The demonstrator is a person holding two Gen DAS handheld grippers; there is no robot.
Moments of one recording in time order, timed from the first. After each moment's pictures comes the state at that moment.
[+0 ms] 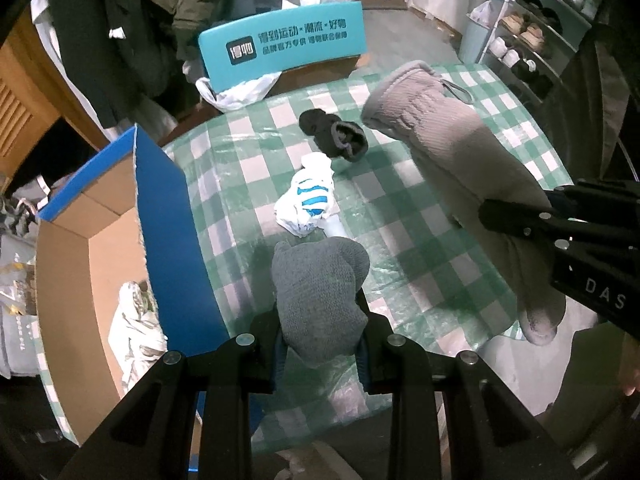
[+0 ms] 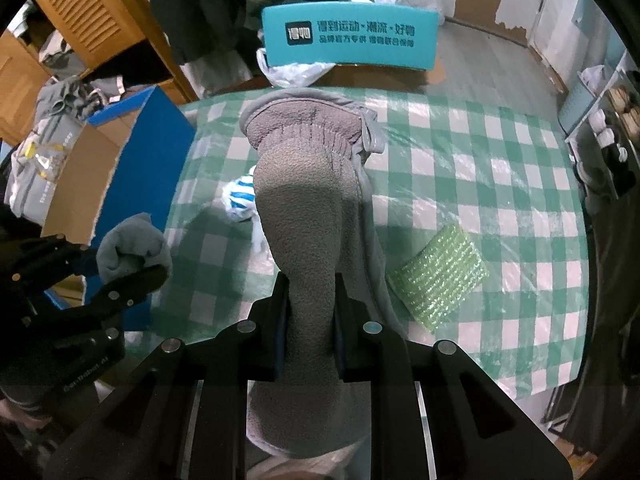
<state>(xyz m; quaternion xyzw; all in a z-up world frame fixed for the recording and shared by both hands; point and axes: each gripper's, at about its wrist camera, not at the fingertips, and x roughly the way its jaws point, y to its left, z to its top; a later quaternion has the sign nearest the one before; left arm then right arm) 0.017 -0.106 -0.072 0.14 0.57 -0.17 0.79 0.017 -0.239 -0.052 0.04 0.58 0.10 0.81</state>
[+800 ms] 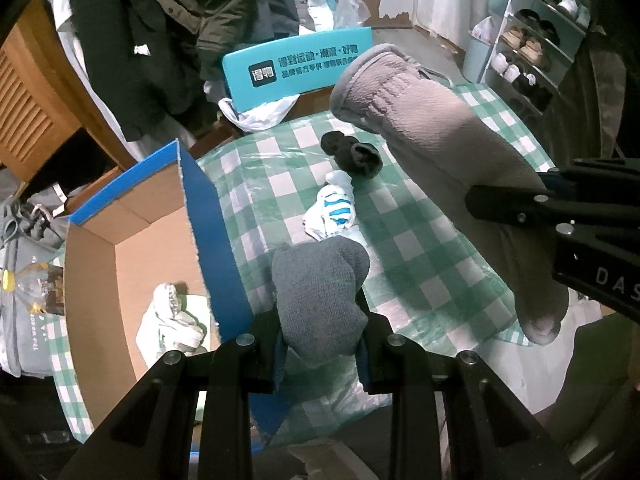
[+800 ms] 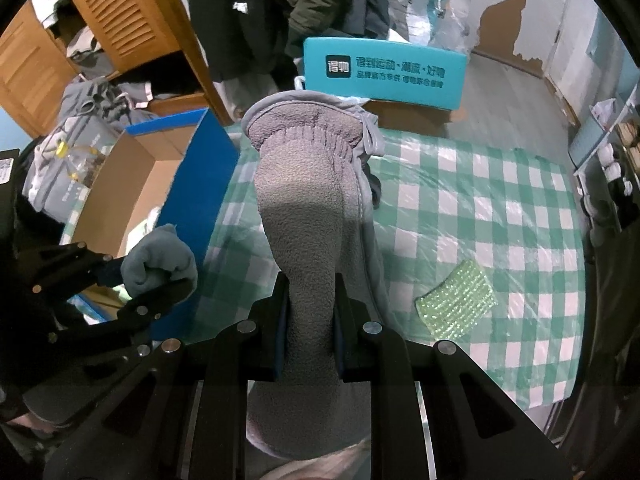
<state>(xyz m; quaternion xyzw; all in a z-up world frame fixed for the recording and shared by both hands) 0.004 -0.077 -0.042 0.14 0.53 -0.16 0.82 0.018 -0.202 -0.012 0.03 0.55 0.13 0.83</state>
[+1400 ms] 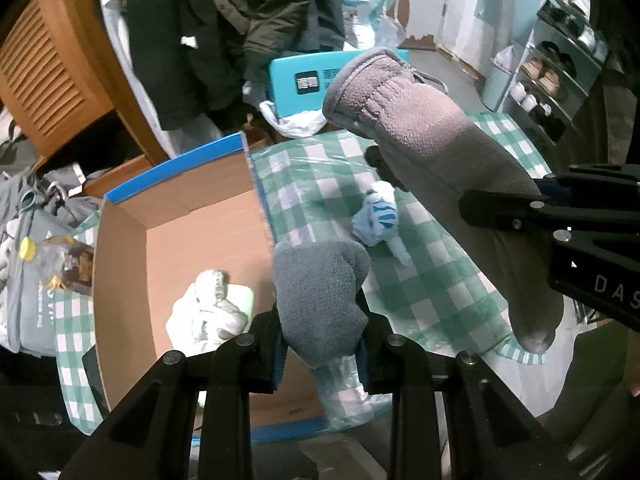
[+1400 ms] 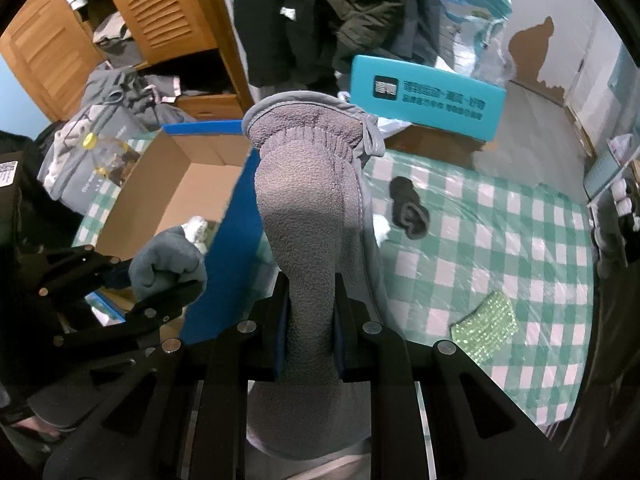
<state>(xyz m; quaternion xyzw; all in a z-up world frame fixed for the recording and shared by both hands) 0.004 -0.018 -0.026 0.10 0.52 -0.13 0.84 0.028 -0.141 0.009 0.00 0.53 0.17 0.83</state>
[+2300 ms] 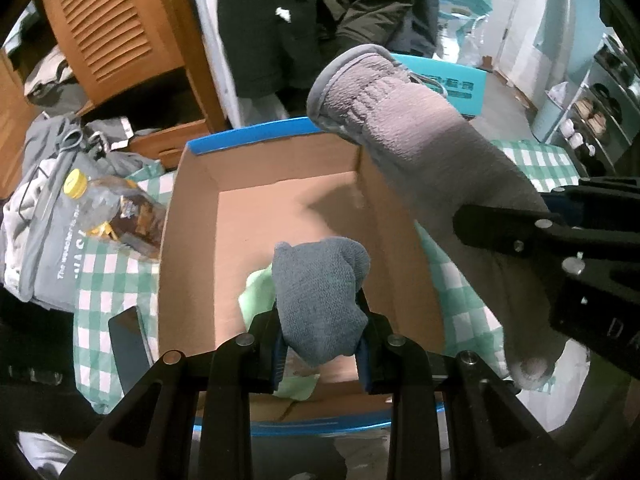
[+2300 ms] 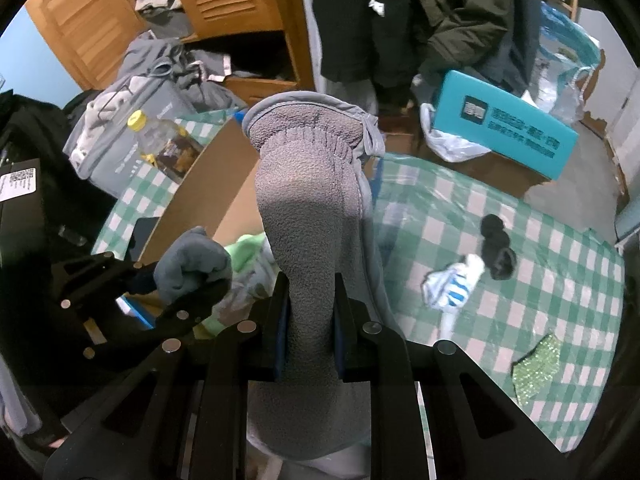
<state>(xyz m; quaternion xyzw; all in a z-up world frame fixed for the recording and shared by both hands) 0.013 0.079 -0.036 0.05 0.53 -0.05 0.85 0.050 -0.024 0.008 -0.03 0.54 0.23 0.81</state>
